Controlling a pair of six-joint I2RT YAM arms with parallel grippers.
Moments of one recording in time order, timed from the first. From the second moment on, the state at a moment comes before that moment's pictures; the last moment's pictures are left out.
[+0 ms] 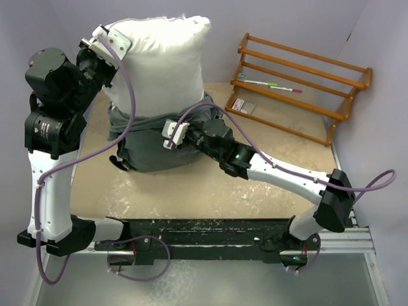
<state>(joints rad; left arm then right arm) -0.26 1.31 2.10 -0.71 0.03 0.61 1.01 1.52 1.30 0.13 0.11 -0.76</state>
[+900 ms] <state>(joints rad) -0.26 1.36 2.19 -0.81 0.08 0.56 1.13 1.66 0.87 0.49 0.12 -0.14</state>
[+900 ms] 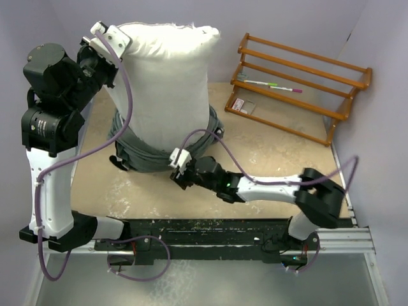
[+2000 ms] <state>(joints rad) -0.25 1.27 2.17 -0.98 0.74 0.45 0.97 1.79 2.42 -0.72 -0.23 -0.51</state>
